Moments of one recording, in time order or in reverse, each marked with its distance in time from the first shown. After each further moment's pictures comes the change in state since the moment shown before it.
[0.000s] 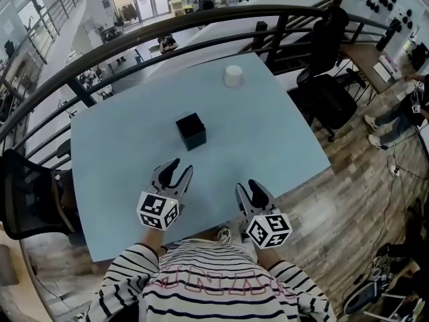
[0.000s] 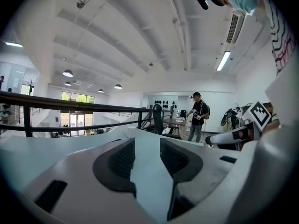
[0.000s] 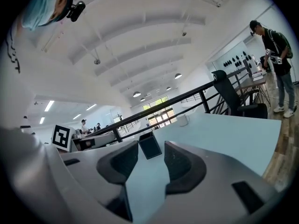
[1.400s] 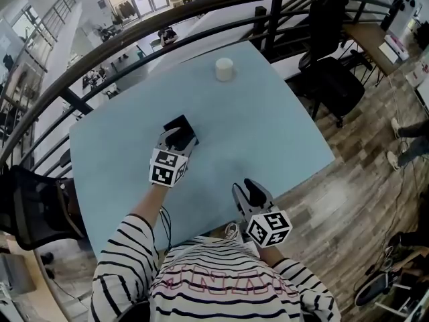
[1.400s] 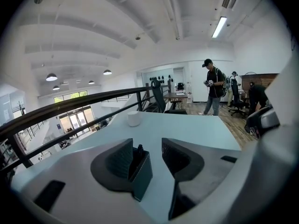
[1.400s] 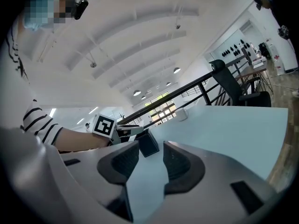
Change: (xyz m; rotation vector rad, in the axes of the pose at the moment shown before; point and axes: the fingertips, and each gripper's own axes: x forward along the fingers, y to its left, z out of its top) left arm 0.157 0.035 -0.020 0.219 0.292 0.010; right arm 0.012 -0.047 -0.003 0.084 0.044 0.056
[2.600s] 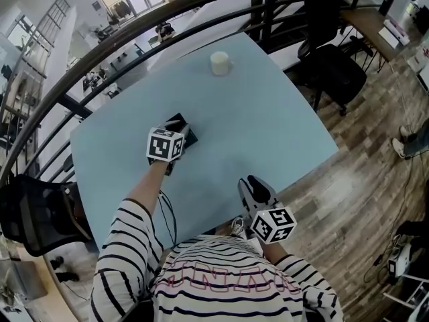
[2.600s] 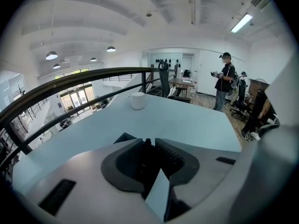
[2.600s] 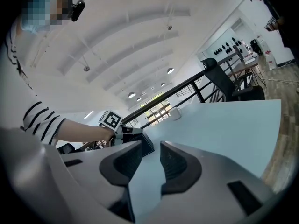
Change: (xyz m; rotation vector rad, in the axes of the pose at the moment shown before) left arm 0.047 0.029 -0.021 -0.119 0.251 -0.022; right arm -0.003 -0.025 -0.004 0.072 -0.016 -0.041
